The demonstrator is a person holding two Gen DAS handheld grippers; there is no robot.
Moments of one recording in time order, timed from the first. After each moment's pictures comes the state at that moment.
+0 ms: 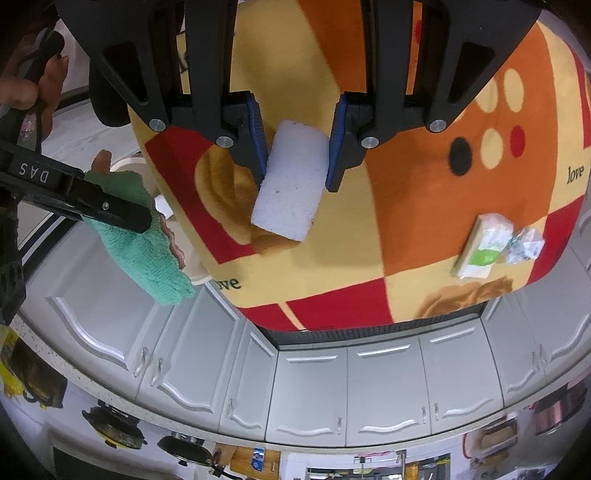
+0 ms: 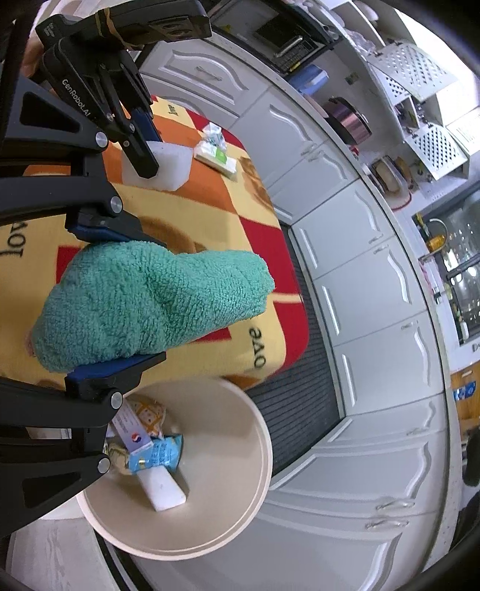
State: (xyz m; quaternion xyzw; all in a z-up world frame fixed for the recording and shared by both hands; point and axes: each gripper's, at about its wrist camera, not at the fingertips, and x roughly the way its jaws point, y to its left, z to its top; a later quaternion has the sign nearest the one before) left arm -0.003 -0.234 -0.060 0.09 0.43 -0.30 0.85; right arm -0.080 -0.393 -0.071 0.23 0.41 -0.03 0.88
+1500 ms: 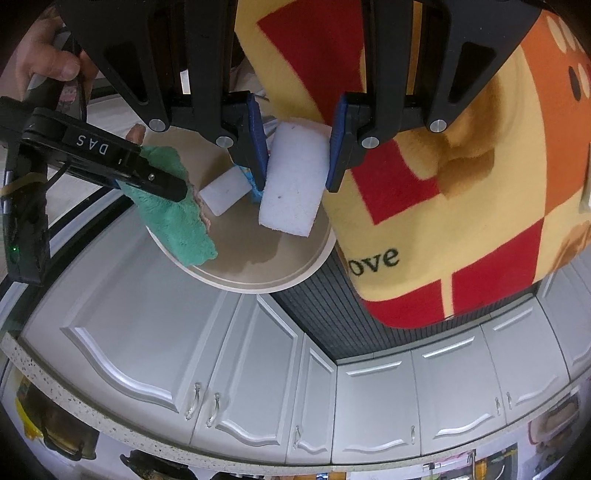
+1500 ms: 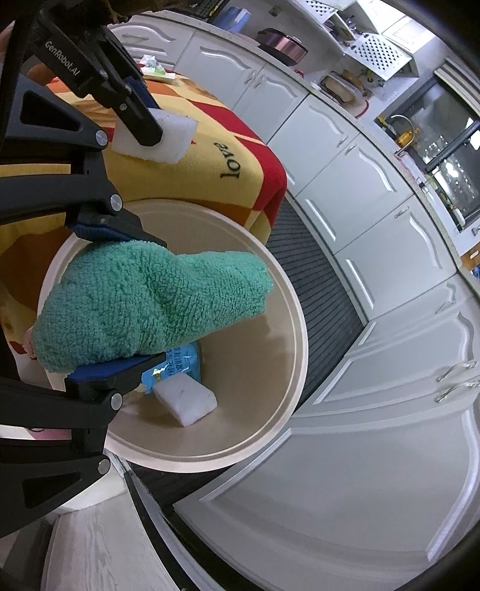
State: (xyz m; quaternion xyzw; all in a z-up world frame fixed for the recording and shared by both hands) left arm -0.005 -0.394 -0.088 0.13 0.44 -0.37 0.81; right arm -0.114 -0.535 -0.136 0.32 0.43 -0.15 0.83
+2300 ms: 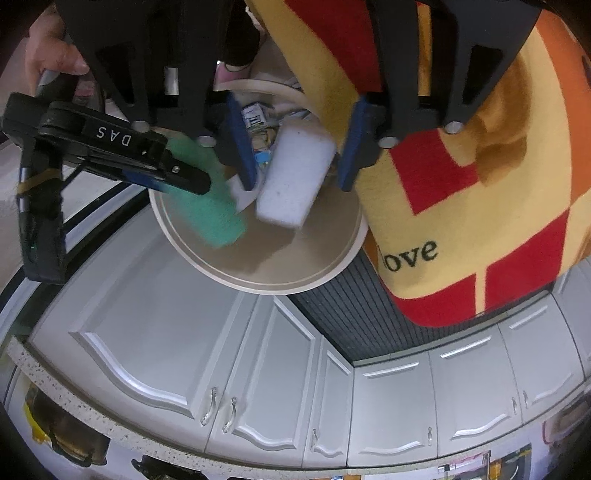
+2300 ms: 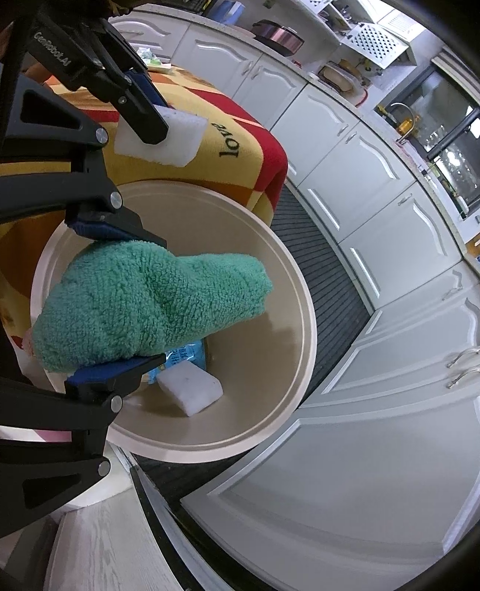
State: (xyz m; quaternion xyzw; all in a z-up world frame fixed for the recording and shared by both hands) left arm -0.005 -0.414 -0.095 0.12 0.45 -0.40 0.79; right arm -0.112 -0.544 -0.148 0.33 0.44 -0.16 0.82
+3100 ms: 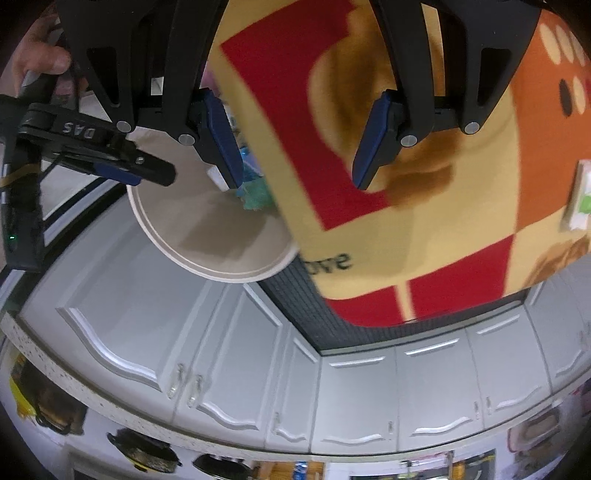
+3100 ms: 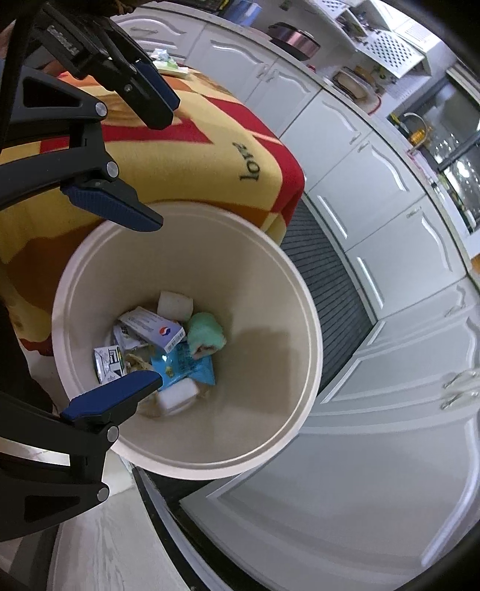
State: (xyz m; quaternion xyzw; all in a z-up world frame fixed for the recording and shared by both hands) left arm 0.004 -0.351 -0.082 0.10 0.43 -0.34 0.83; right arm -0.110 -0.510 -0.129 0.30 0.45 -0.15 0.83
